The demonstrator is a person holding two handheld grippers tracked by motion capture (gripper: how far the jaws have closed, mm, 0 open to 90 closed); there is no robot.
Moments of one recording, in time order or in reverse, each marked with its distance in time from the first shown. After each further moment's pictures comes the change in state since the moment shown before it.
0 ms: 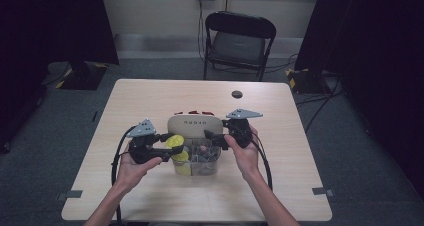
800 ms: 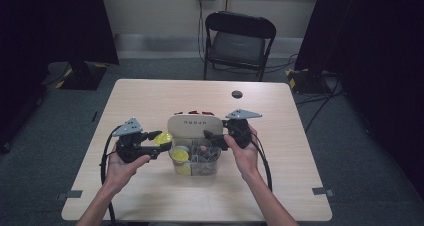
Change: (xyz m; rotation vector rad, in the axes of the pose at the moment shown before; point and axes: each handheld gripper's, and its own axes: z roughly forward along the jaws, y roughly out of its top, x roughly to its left) left arm 0.017 -0.006 -0.026 -0.016 0.068 -0.030; right arm 0.001 -0.001 0.002 0.001 -0.005 0.007
